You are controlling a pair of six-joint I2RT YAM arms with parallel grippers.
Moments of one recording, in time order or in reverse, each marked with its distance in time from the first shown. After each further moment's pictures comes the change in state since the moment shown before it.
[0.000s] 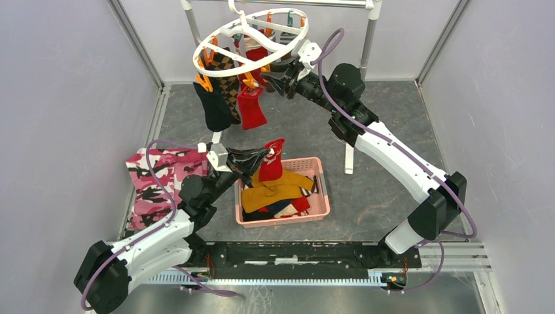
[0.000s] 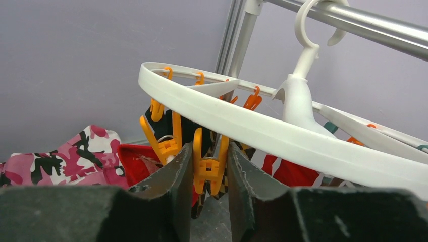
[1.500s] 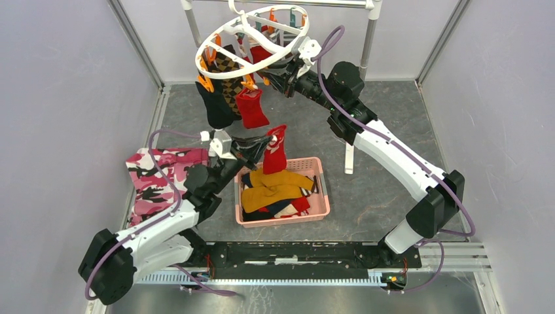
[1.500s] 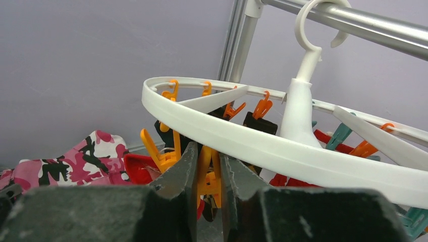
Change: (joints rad) left arm 0.000 0.092 0.079 0.010 -0.049 0.000; right arm 0.000 0.018 0.024 0.003 -0.004 0.036
